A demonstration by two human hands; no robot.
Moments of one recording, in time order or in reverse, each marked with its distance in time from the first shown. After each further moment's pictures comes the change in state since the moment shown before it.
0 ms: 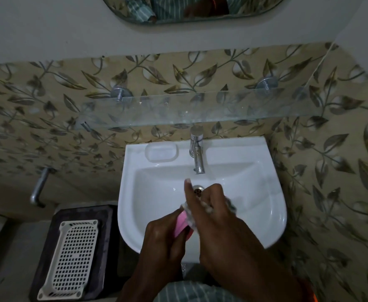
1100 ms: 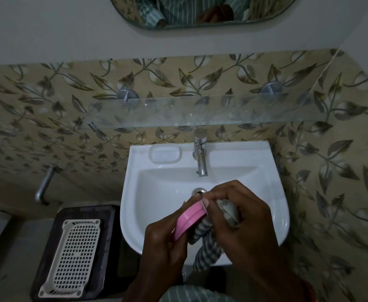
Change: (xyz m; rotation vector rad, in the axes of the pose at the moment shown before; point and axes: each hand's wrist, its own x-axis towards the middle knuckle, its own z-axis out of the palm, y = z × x) left_hand -0.005 -0.002 0.010 -0.091 0.127 0.048; right_hand 0.006 0.013 -0.013 0.343 0.543 0.061
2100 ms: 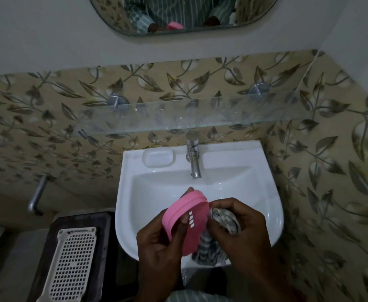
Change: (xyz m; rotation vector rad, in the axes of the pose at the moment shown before) left_hand 0.004 0.023 0.019 -0.288 0.228 -0.167; right_hand -0.025 0.031 -0.001 0.323 -0.060 0.301
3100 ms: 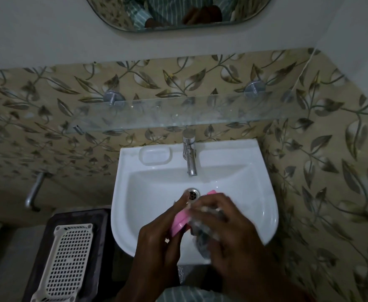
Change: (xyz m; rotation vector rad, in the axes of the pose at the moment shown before) left_hand -0.003 -0.002 -0.014 0.341 -0.317 0.140; right_hand -0.008 -0.025 -0.013 -0.438 -0.232 -0.411
